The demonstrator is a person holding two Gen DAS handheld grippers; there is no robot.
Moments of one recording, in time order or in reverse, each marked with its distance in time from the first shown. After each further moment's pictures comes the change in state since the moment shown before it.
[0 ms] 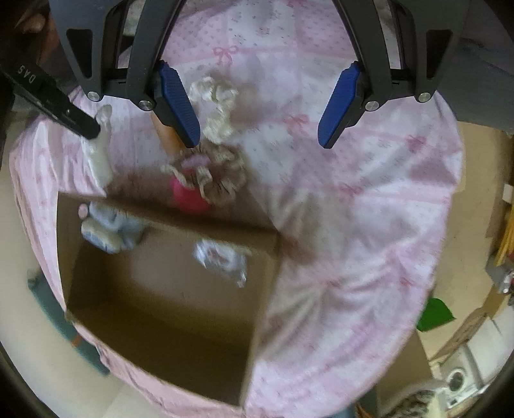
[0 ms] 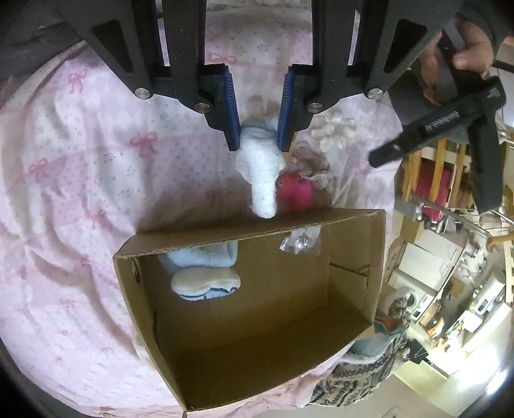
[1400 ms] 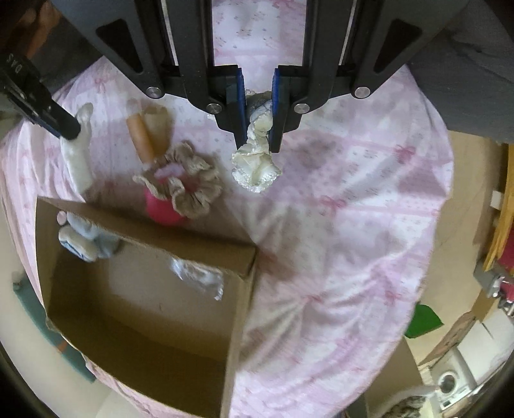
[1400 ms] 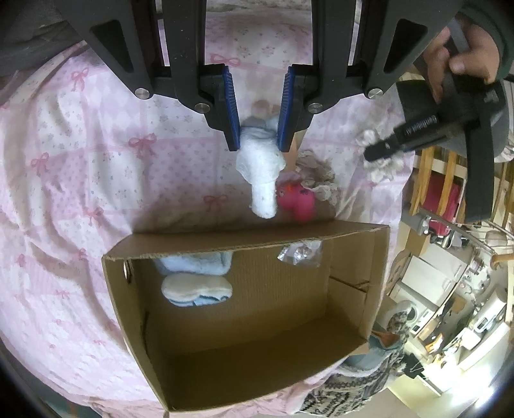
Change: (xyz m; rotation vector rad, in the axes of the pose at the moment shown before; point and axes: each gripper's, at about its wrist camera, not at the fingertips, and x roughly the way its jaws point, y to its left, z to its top) left arm -0.013 0.025 -0.010 -0.026 0.008 0.081; right arm 0.001 0.011 -0.003 -0.079 0.000 -0.036
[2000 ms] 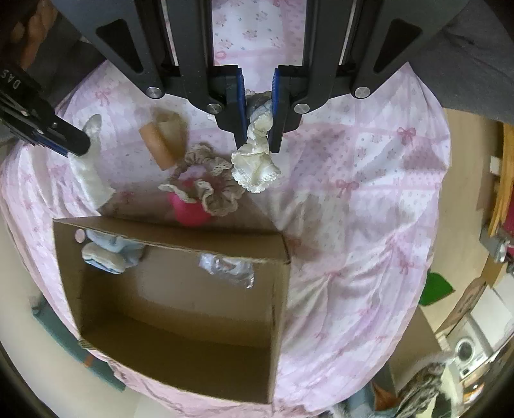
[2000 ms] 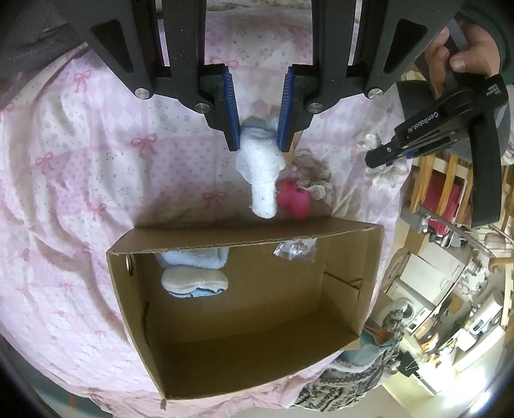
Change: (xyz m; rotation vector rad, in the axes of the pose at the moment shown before) left arm -0.007 -0.033 -0.012 0.139 -0.079 -0.009; right arm -0.010 0.005 -0.008 -0.031 -0.039 -0.015
